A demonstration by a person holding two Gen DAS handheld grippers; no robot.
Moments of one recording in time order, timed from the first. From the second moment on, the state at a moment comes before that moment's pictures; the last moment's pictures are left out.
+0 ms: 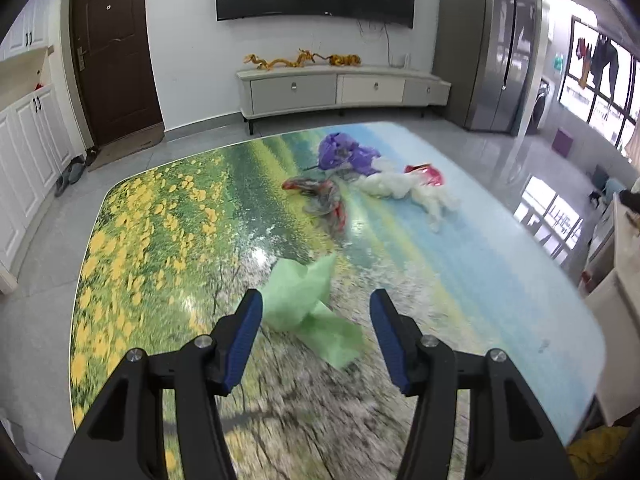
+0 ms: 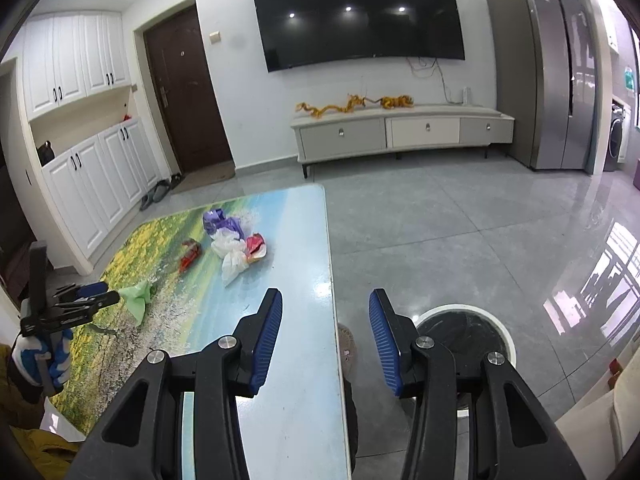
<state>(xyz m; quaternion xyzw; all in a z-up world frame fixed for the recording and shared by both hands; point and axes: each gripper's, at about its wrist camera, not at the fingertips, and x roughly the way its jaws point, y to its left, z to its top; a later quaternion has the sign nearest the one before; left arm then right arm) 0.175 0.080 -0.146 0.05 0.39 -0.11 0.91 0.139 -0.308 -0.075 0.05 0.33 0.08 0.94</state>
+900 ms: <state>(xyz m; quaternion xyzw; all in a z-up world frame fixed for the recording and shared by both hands) 0.213 0.112 -0.196 -0.03 0.42 -0.15 0.90 0.310 -0.132 -0.147 -0.04 0.41 0.22 0.89</state>
